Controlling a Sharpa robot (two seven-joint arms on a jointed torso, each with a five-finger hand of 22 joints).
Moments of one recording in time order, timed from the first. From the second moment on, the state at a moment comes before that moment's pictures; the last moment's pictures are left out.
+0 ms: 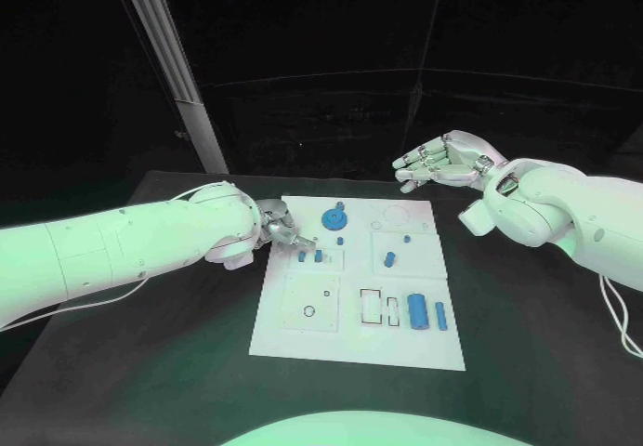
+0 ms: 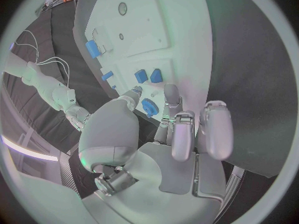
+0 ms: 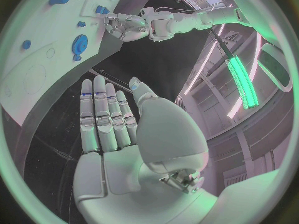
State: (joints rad) left arm 1.30 -0.73 -0.17 1.38 -1.00 -0.04 -0.46; left_hand 0.93 -0.15 0.24 0.22 0.11 0.79 0.10 0.48 0.54 1.17 0.02 0.87 0.66 1.47 -0.06 1.57 1.31 0.05 1.47 0.04 1.38 1.31; right arm 1.28 -0.76 -0.01 1.31 -0.64 -0.11 0.23; right_hand 1.36 0.00 0.09 0.03 0.22 0.95 0.22 0.08 0.07 1.15 0.14 0.11 0.07 1.26 0.09 0.07 0.25 0.18 0.98 0.20 0.29 0.07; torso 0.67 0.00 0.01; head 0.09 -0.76
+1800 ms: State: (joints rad) left arm 1.27 -0.49 -0.18 1.15 -1.41 -0.18 0.04; left_hand 1.39 -0.14 0.34 -0.03 0.10 0.93 0.14 0.27 0.14 0.93 0.09 0.41 0.12 1.46 0.01 1.35 1.15 0.15 1.36 0.10 0.98 0.94; right arm 1.28 -0.75 -0.01 1.30 -0.65 -0.11 0.23; right_hand 1.36 0.00 0.09 0.03 0.22 0.95 0.22 0.08 0.07 1.15 0.14 0.11 0.07 1.26 0.09 0.07 0.25 0.18 0.98 0.20 0.29 0.07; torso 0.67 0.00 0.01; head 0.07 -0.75
